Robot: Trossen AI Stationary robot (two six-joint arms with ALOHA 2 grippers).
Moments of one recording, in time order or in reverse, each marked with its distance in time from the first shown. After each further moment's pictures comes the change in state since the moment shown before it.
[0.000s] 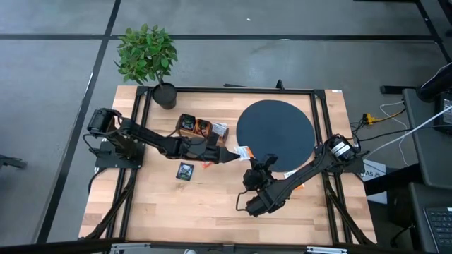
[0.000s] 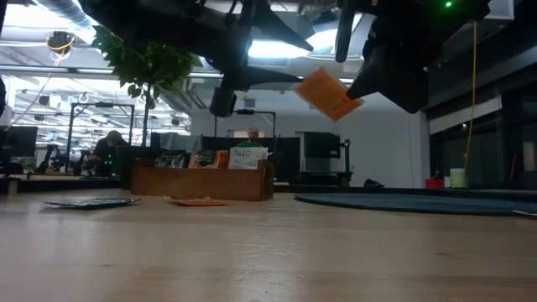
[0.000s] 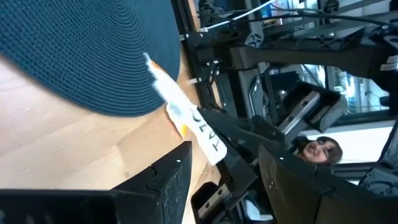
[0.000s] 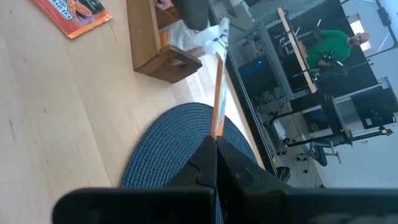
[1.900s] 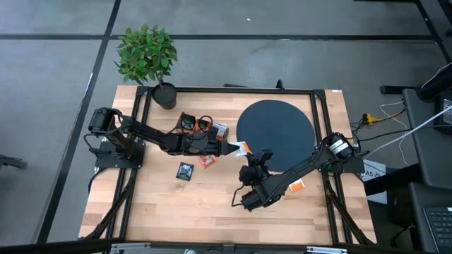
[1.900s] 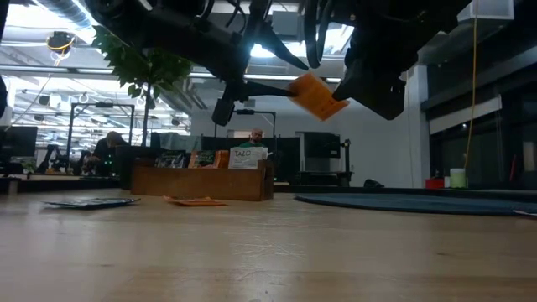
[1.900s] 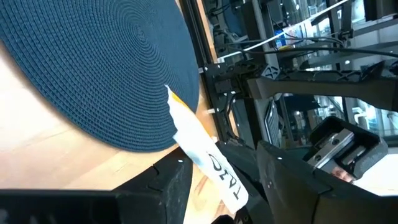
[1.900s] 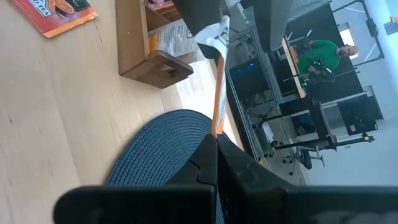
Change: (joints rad) left arm 0.061 0.004 0.000 -0.030 -0.054 0.028; right arm -0.057 0.000 0.000 0.080 0.035 -0.150
